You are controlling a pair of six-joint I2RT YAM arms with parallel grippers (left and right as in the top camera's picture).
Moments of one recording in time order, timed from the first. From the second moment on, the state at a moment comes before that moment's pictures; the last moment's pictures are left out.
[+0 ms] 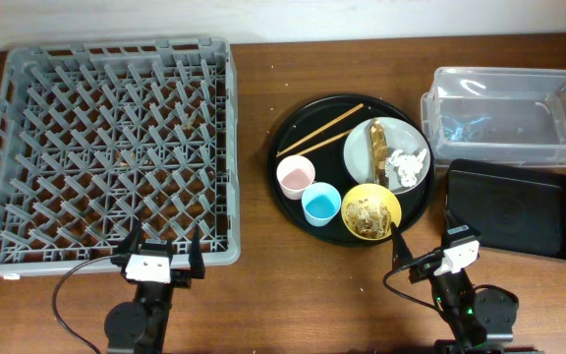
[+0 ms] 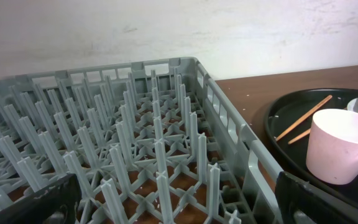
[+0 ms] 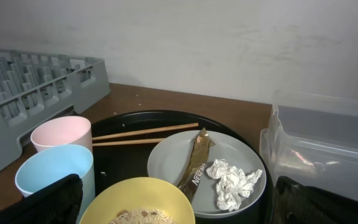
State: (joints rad) left arm -0.09 0.02 0.01 -0.08 0.00 0.06; right arm -0.05 0.01 0.01 -0.05 -0.31 -0.04
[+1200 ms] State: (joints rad) left arm -0.09 1.14 1.09 -0.76 0.43 0.00; right arm 0.36 1.77 1.33 -0.99 -0.21 0.21
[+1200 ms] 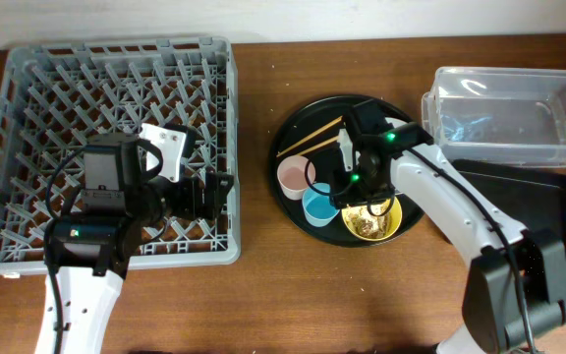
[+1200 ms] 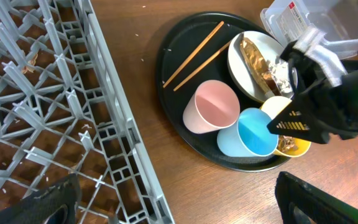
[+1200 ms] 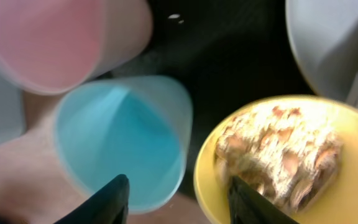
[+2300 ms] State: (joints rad) left arm 0.15 1.15 1.10 -0.44 1.46 -0.14; right arm 0.30 1.47 1.51 -0.78 -1.02 0.09
